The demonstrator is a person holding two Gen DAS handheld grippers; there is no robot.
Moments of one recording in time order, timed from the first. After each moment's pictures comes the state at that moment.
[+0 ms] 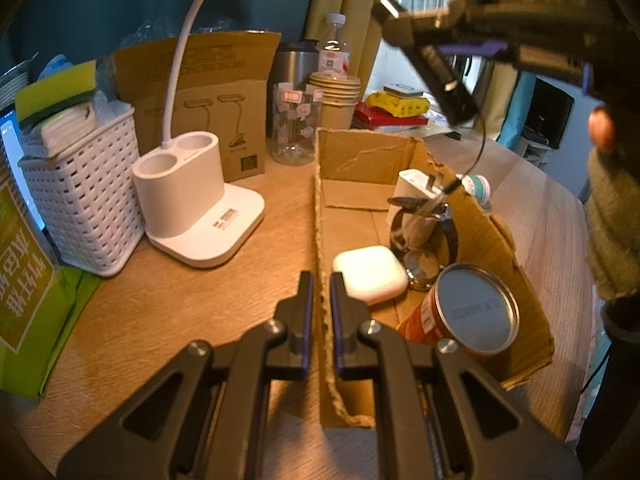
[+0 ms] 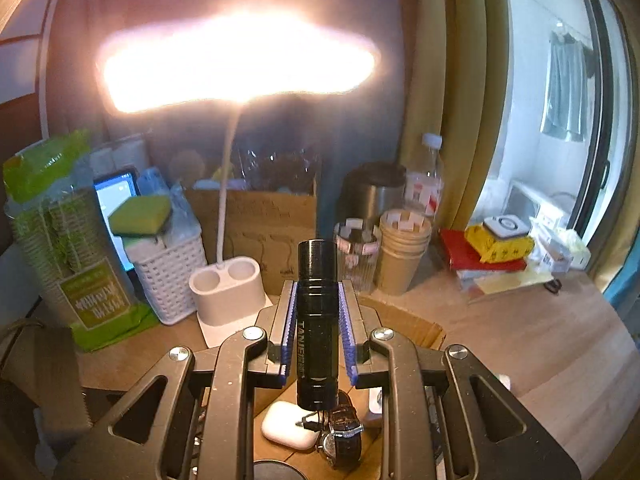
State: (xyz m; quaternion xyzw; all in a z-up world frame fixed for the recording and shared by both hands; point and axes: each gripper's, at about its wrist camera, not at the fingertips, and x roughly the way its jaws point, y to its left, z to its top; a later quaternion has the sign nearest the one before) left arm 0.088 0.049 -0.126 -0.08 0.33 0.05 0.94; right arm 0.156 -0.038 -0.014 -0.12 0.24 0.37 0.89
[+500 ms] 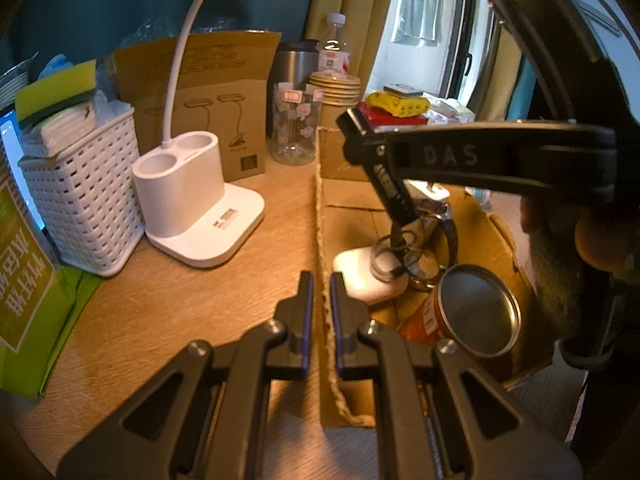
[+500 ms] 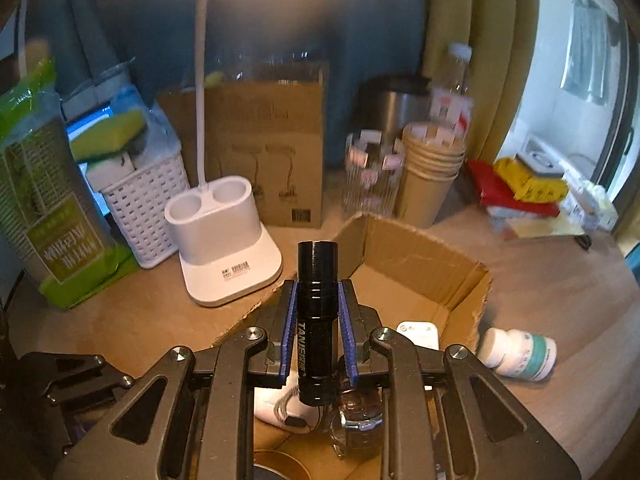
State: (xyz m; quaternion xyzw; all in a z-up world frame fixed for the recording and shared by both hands) left arm 0.088 0.049 -0.127 -0.08 0.33 0.05 0.94; right arm 0.184 -0.013 -0.074 -0.16 0.34 0.38 0.85
